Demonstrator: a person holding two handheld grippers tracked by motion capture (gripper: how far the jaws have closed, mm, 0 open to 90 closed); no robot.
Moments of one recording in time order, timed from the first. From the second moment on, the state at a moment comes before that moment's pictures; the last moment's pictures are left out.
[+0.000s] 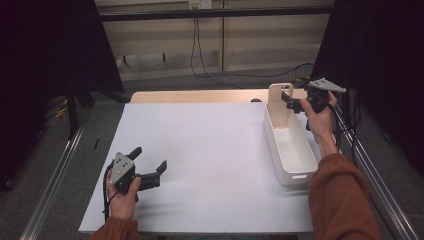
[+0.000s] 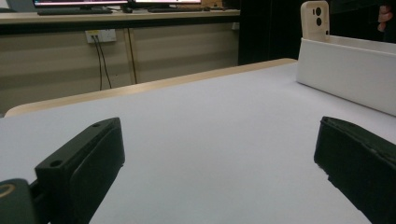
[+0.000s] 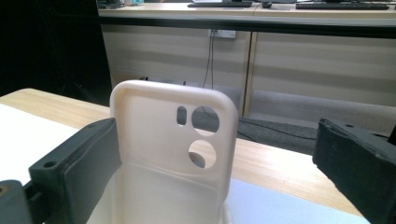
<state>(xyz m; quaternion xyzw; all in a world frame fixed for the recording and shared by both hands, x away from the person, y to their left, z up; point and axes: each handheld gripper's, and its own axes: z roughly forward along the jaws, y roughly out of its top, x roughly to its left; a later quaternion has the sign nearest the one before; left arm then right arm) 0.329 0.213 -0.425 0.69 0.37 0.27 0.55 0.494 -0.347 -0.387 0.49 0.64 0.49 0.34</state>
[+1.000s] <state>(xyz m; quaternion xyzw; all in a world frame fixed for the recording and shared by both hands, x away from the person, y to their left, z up) 0.326 0.216 -0.425 0.69 0.38 0.27 0.55 0.461 -0.347 -0.380 0.48 0.64 0.50 0.34</state>
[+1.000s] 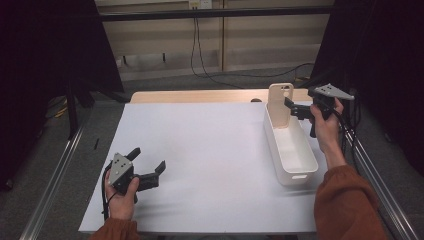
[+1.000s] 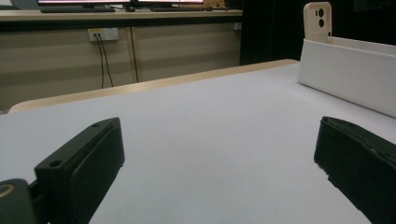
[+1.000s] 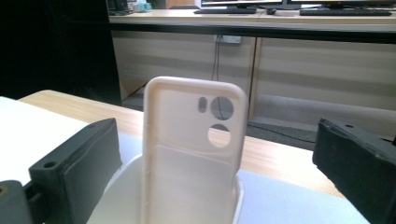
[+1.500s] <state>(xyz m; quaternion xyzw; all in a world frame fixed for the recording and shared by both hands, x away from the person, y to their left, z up) 0.324 0.218 -0.424 0.69 0.38 0.27 0.56 0.434 -0.344 -0.370 0.47 0.64 0.51 0.34</state>
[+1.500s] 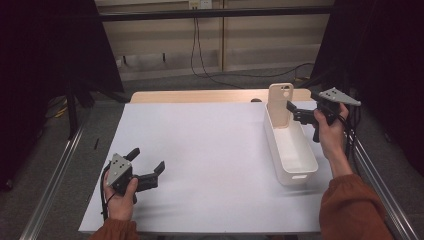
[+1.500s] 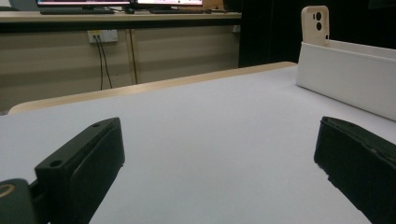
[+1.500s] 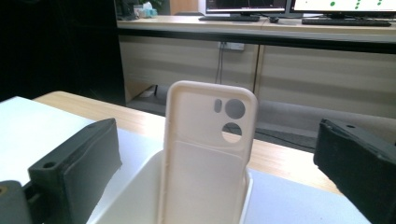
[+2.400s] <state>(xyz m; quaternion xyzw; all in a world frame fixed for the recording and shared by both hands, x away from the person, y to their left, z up) 0.317 0.221 -0.424 0.69 0.38 0.28 0.56 0.365 -0.343 -0.362 0.45 0.63 0.53 0.34</state>
